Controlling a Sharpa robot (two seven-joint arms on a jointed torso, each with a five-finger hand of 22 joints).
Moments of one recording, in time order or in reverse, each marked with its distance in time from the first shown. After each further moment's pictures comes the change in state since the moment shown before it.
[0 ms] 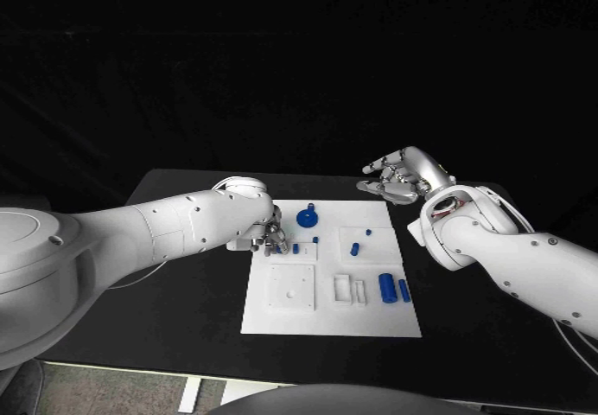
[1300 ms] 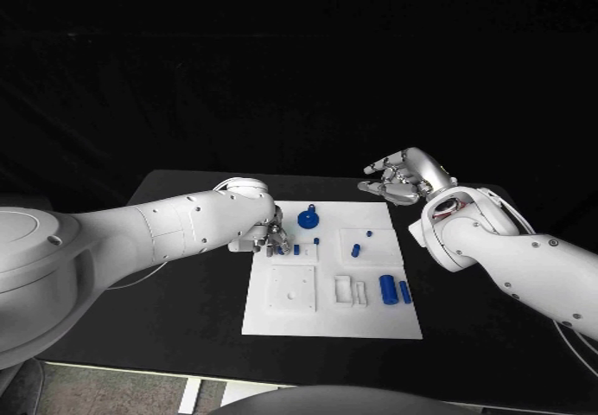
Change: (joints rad) left arm 0.005 -0.005 -0.002 0.021 0.025 -0.024 -0.026; left_hand -0.003 -0.002 0.003 0.005 0.008 0.002 0.002 0.000 0.007 0.003 -0.003 -0.006 0.003 0.000 0.000 -0.004 0.009 0.000 0.004 -0.004 0.000 0.000; right arm 0.000 0.002 0.000 -0.006 0.006 -0.009 0.006; right_hand 0.000 0.000 -0.003 0.003 0.000 -0.004 -0.003 0.000 0.000 0.004 0.004 0.000 0.002 0.000 0.000 0.000 0.002 0.000 0.000 0.000 0.004 0.000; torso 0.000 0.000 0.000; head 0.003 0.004
